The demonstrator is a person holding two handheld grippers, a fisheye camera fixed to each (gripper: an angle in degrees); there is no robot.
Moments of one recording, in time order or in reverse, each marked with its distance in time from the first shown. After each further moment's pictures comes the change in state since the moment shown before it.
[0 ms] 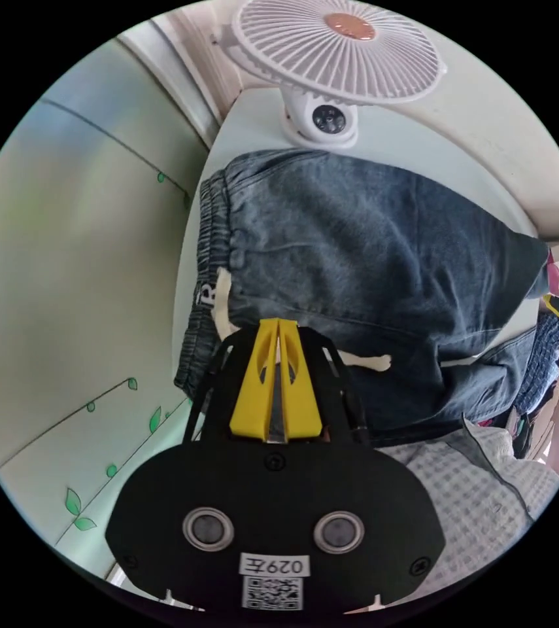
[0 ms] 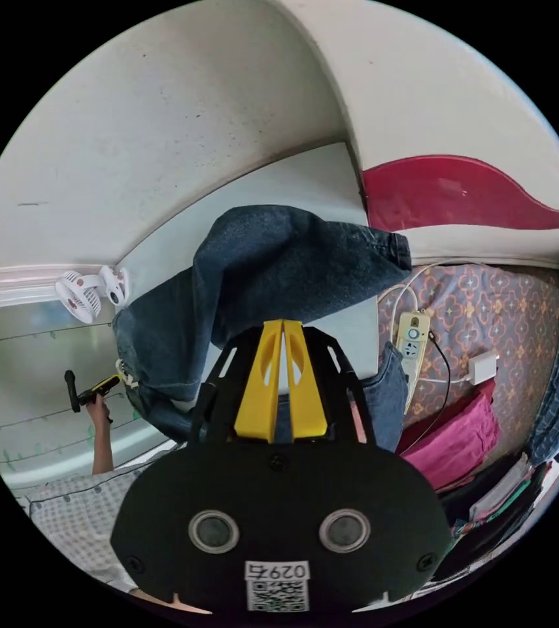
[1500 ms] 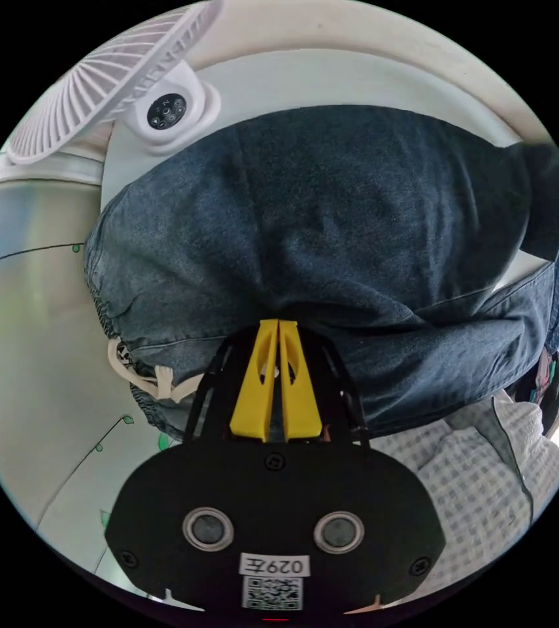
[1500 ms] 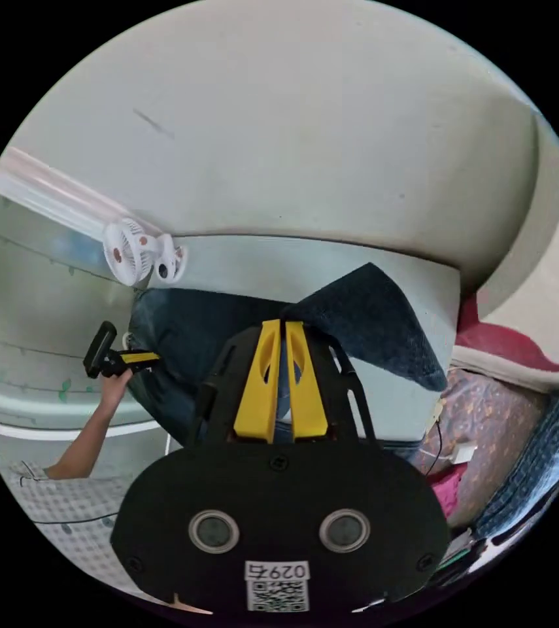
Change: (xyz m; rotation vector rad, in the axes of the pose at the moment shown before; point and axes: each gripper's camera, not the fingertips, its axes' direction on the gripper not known) left arm 0.125 -0.047 -0.054 -0.159 -0.137 0.230; right arm -0.207 -0.028 0.030 -0.006 0.022 -0.464
